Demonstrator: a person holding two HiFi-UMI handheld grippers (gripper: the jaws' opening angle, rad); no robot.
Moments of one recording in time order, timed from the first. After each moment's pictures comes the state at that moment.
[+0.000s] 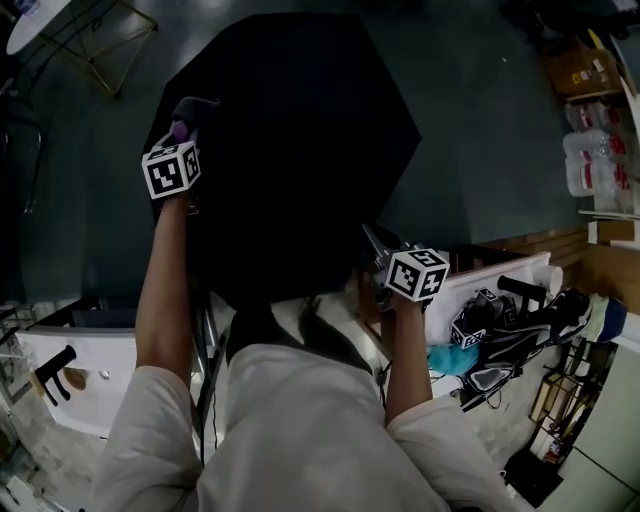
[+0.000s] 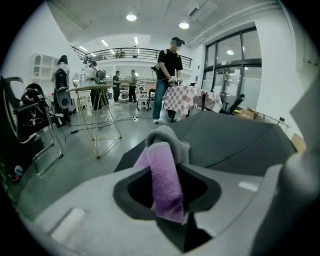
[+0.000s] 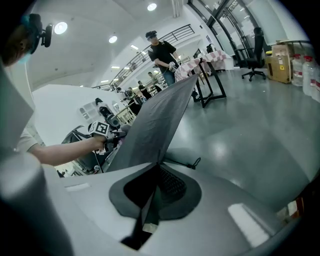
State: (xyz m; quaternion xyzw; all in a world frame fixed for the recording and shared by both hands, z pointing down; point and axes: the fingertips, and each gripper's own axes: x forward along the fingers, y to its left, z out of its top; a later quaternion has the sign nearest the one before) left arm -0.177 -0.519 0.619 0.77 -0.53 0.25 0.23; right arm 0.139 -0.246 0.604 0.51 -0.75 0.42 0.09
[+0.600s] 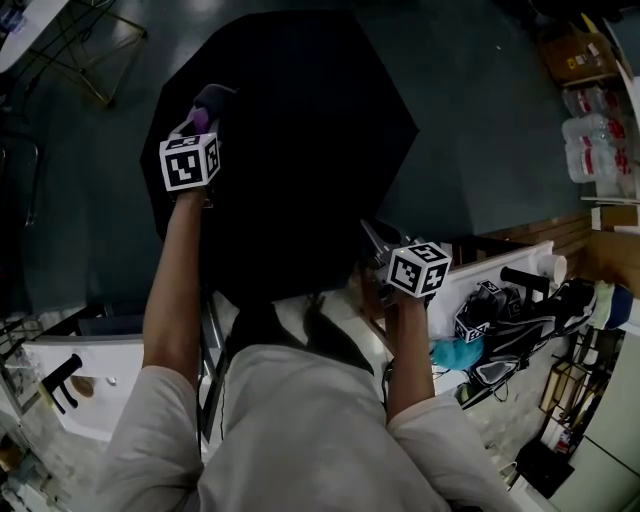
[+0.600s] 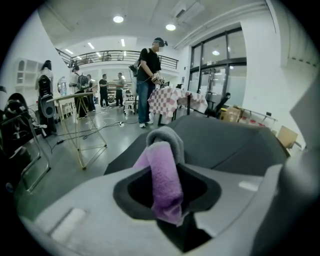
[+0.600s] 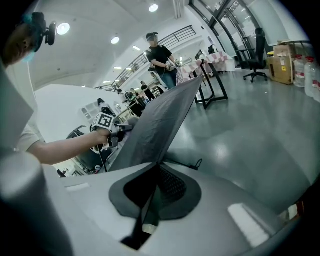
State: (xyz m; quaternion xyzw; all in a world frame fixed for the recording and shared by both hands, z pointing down) left arm -0.098 -0.524 0.594 0.81 -0.48 0.26 0.20; right arm 0.145 -0.249 0.599 0.50 -0.76 0.41 0.09
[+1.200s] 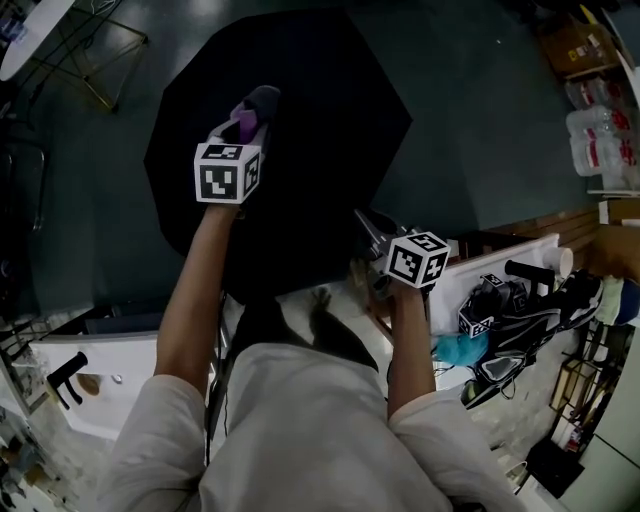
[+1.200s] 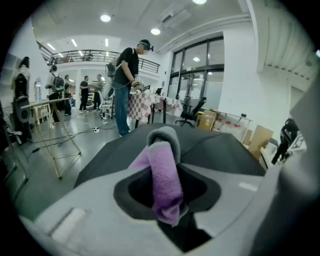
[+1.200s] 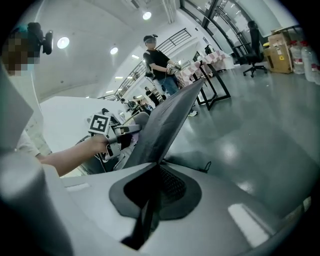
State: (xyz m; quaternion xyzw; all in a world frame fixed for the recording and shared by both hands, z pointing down) left arm 0.008 -0.460 0.552 0.88 -0.38 0.24 0.18; right arm 0.140 -0.254 0.584 0.48 -0.77 0.42 0.03
